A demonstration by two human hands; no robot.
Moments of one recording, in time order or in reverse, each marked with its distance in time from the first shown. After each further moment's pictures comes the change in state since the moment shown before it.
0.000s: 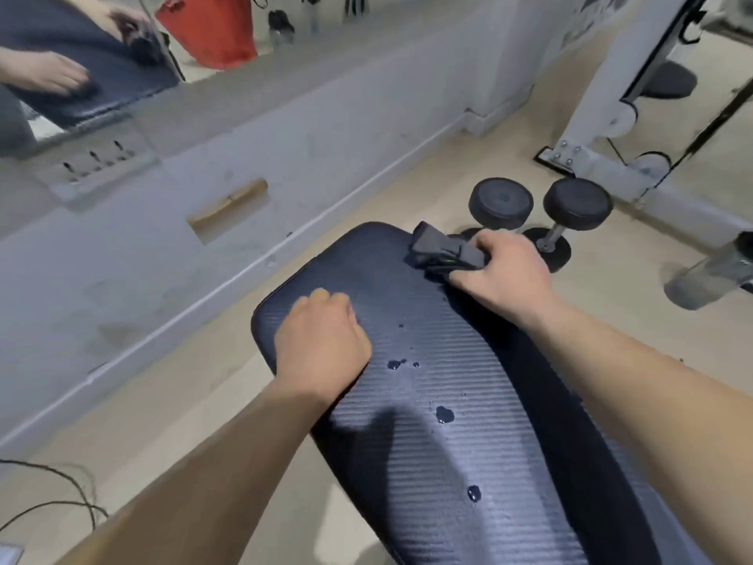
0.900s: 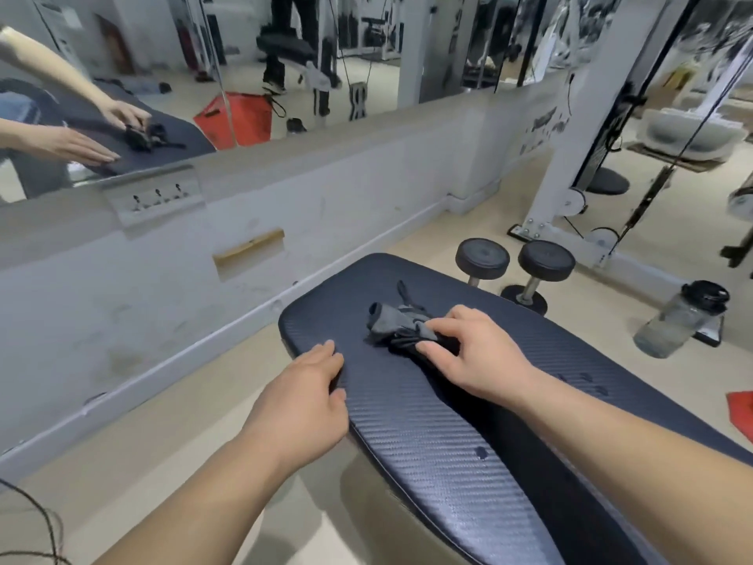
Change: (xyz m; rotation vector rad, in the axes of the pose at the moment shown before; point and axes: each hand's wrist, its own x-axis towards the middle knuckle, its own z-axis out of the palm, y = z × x) left_hand -0.102 -0.064 -0.002 -0.161 -0.077 0.177; right_hand -0.125 -0.017 0.024 -0.044 -0.079 -0.350
